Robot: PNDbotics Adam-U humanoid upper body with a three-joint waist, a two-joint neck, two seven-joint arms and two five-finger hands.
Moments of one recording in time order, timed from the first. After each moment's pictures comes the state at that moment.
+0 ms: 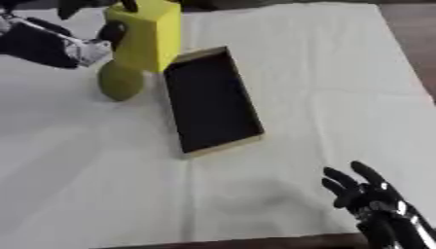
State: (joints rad) left arm -1.07 0.45 -0.47 -1.78 -0.44 -0.01 -0.55; right arm 0.39 -0.45 0.03 -1.99 -0.69 -0.58 0.58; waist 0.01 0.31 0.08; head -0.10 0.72
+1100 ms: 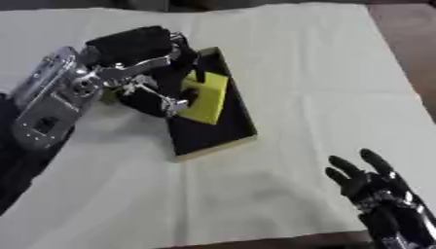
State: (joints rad) left arm -1.01 0.24 -0.54 -1.47 -0.74 -0.14 -0.48; right arm 0.36 -0.46 0.03 -1.99 -0.76 -0.58 0.58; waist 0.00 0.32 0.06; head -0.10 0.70
